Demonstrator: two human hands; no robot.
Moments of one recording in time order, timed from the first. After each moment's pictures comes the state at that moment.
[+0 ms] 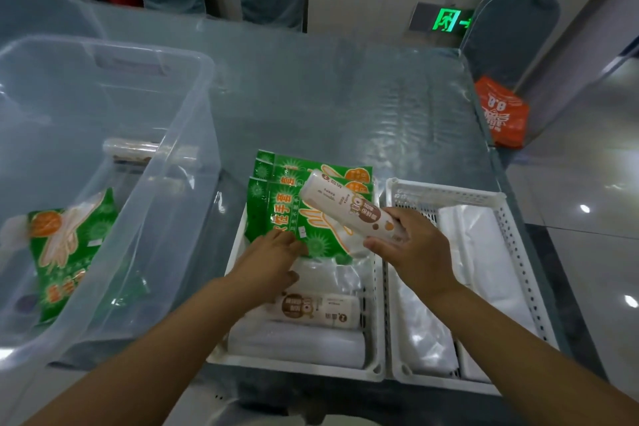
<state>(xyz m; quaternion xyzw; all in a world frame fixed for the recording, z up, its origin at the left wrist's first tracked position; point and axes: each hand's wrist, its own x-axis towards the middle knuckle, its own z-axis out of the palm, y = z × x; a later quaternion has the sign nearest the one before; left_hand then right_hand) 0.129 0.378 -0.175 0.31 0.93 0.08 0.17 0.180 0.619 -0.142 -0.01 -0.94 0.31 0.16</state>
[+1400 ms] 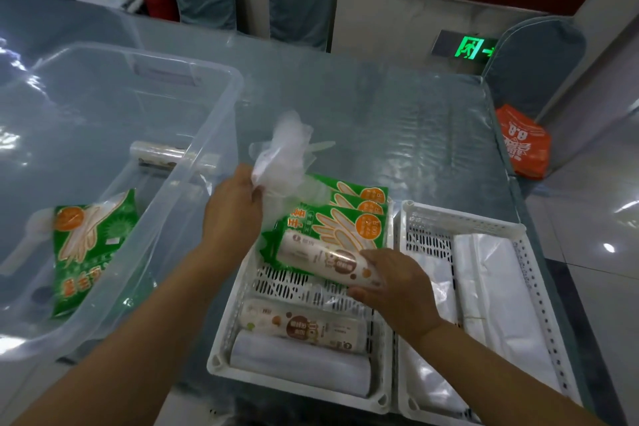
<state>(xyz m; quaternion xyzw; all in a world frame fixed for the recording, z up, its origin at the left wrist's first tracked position) 0.086 0.346 -0.112 0.02 0.94 0.32 -0.13 0.181 0.597 -0.174 0.16 -0.95 0.21 0.18</state>
